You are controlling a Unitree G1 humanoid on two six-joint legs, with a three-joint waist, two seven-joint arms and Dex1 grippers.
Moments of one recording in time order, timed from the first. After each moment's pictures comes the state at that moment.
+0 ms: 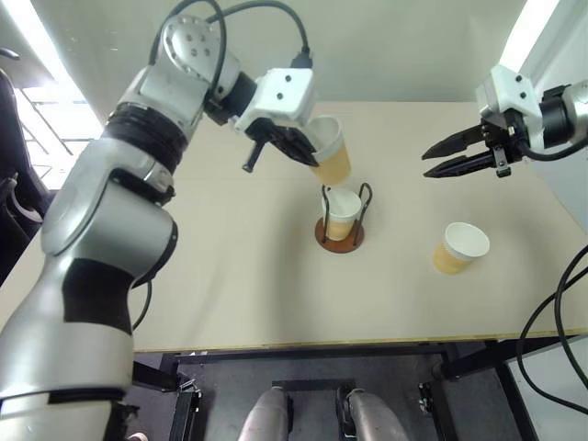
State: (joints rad) left arm -1.70 0.57 -0.78 1.08 -0.35 -0.33 -1.58; right arm -1.25 -0.98 0.30 0.43 0.20 0.26 1.61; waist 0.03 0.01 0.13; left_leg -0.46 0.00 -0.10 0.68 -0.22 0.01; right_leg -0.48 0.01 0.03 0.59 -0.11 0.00
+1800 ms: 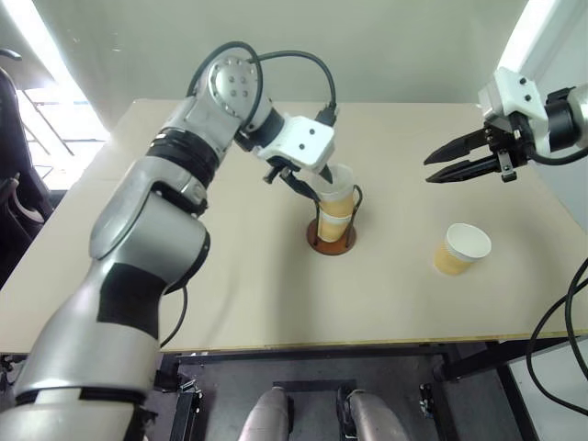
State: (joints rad) left arm -1.63 0.45 -0.67 1.18 -0.10 -0.56 -1.58; right arm -1.22 -1.01 0.30 0.34 0.23 0.32 1.61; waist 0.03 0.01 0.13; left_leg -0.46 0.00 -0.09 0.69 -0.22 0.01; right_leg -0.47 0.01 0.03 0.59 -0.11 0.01
